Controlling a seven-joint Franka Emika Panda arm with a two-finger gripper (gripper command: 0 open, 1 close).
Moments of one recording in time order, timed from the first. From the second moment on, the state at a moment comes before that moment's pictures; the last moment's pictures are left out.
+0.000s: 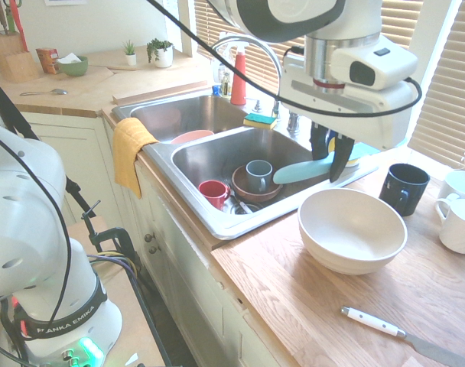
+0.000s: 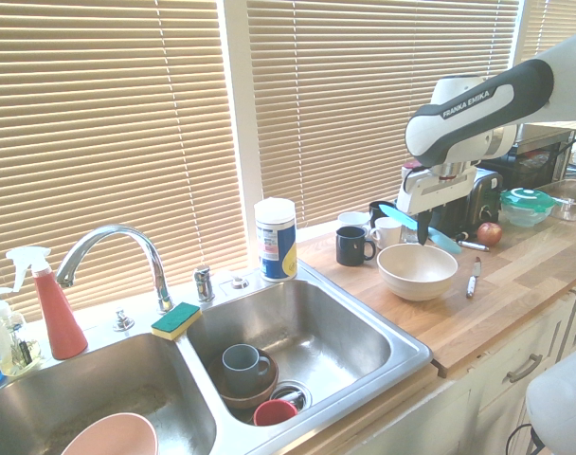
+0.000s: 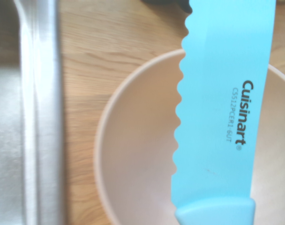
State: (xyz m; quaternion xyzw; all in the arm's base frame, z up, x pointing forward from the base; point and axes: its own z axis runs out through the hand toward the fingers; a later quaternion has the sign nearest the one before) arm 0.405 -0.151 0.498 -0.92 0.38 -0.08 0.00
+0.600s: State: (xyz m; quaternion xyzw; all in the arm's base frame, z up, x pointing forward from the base) arm 0.433 0.029 0.443 -0.93 0.34 -0.10 0.00
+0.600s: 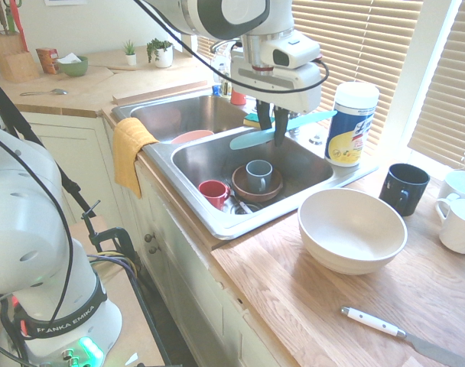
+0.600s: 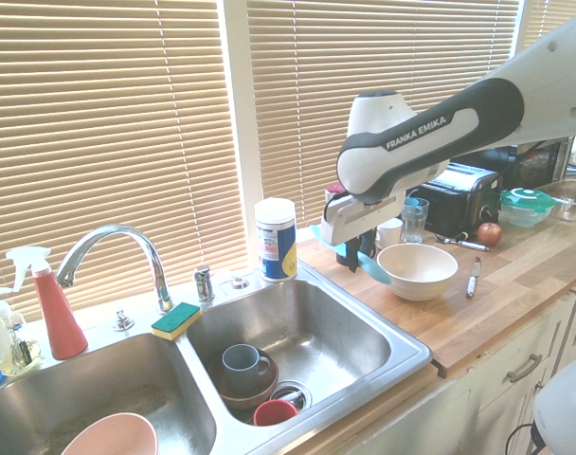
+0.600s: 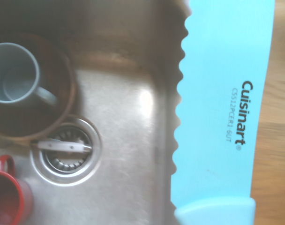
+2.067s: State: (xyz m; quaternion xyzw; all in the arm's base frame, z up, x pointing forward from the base) arm 0.485 0.120 0.163 -0.92 0.40 -0.02 -0.03
